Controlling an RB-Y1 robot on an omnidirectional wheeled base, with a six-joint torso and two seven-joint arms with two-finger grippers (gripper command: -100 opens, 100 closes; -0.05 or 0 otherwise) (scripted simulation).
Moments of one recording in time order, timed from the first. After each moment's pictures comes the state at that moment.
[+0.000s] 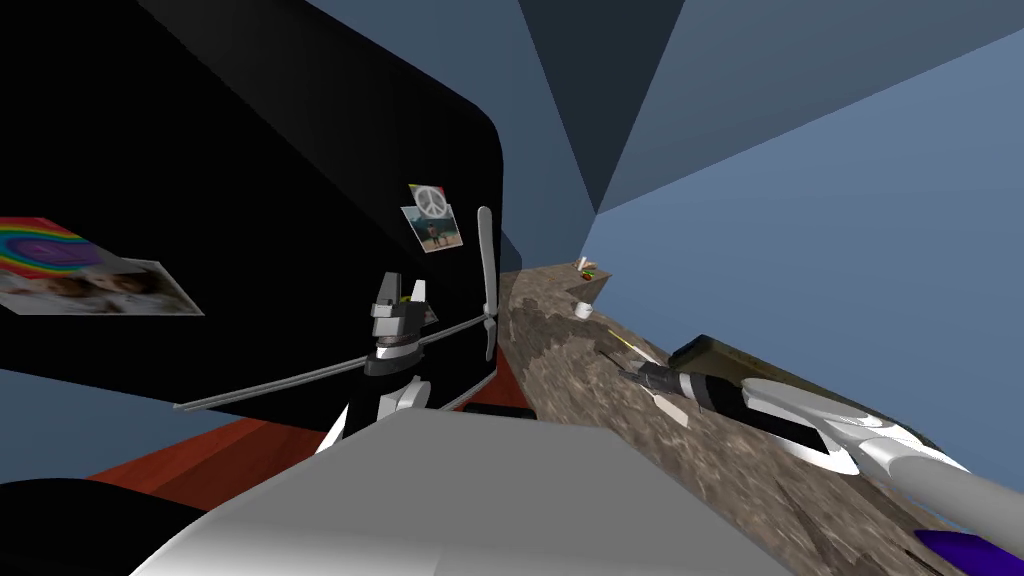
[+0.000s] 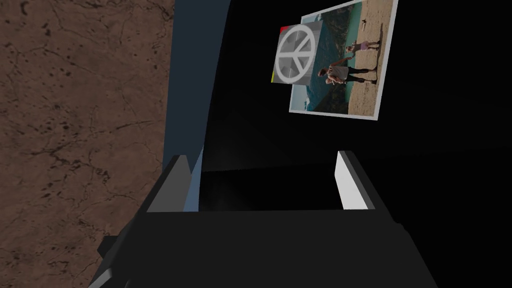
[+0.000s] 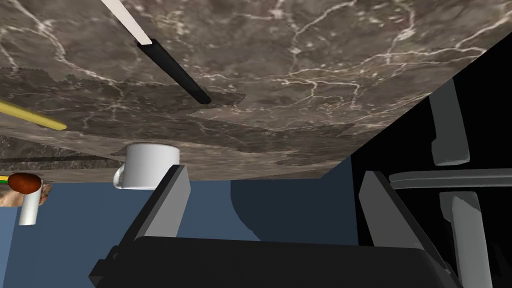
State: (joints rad) left arm 0.54 0.02 -0.07 -2.34 0.00 -0.65 -0.15; right arm 0.28 -1.53 0.38 -1.31 0.39 -0.72 0.02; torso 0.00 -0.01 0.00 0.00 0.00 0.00
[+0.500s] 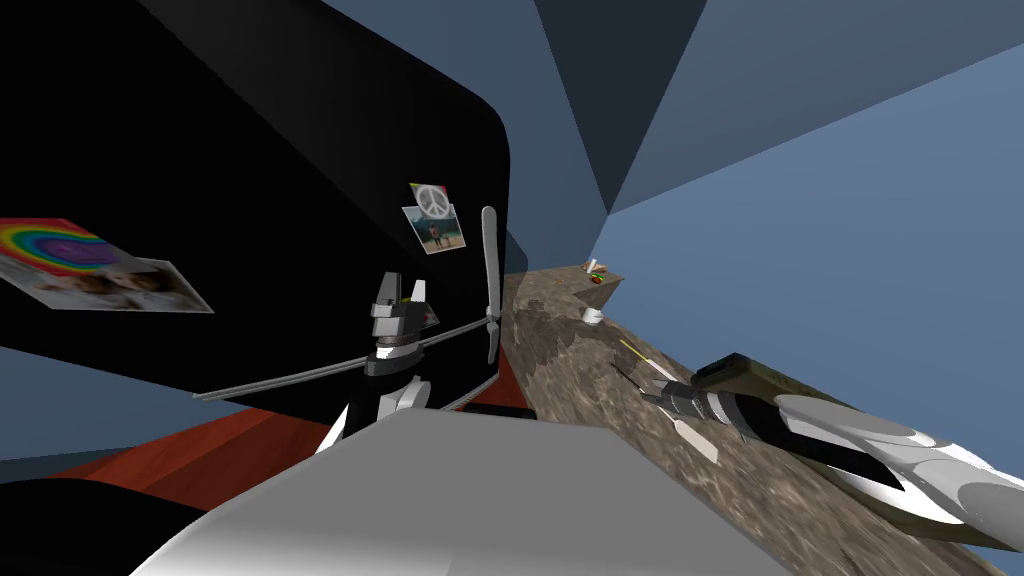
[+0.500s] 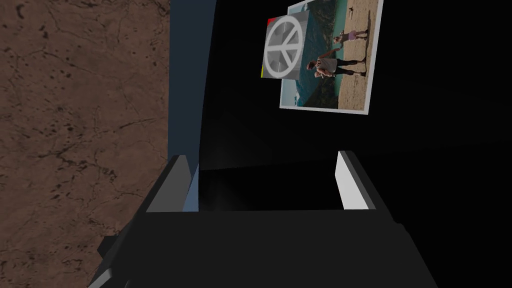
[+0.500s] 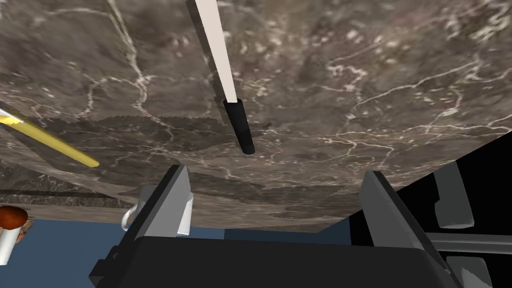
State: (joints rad) left arm 0.54 0.02 -0.07 -2.34 0.00 -0.65 -0.15; right arm 0.33 -1.59 0.45 -1.21 0.43 -0.76 0.05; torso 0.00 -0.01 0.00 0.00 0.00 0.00
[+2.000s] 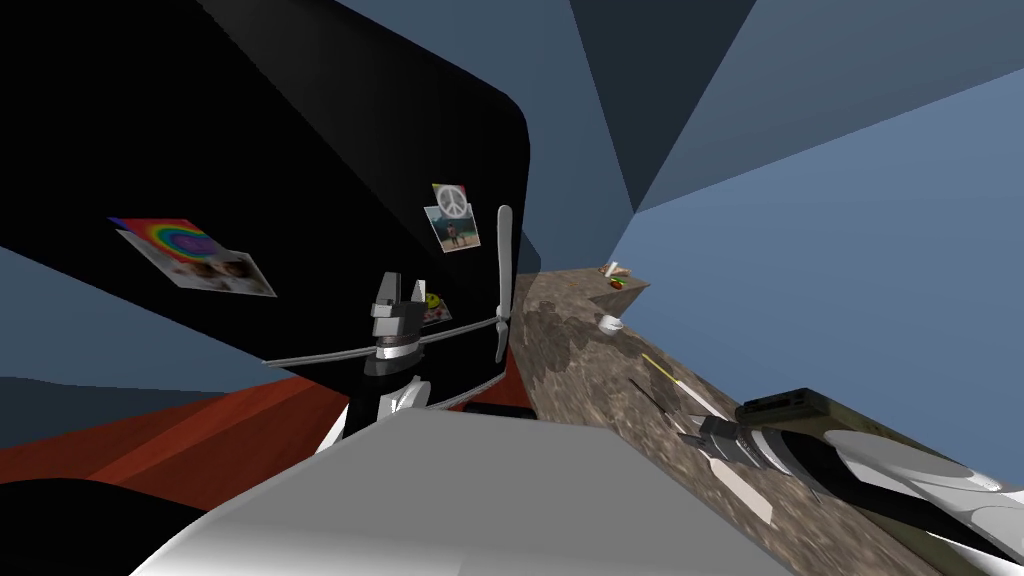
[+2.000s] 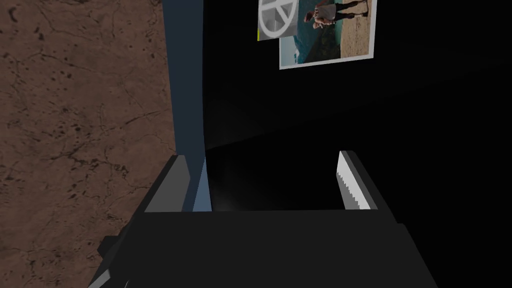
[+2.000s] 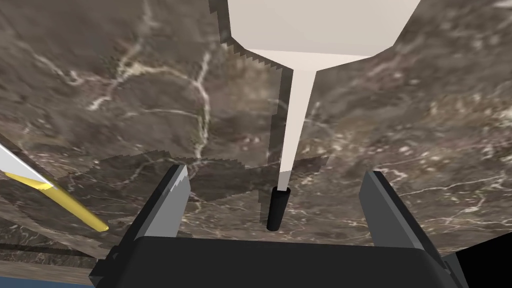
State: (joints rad) left arm 0.54 0.02 -0.07 -2.34 0.00 -0.65 -0.15; right arm 0.30 -1.52 0.52 -0.94 0.59 -0.87 0.09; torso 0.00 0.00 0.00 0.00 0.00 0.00
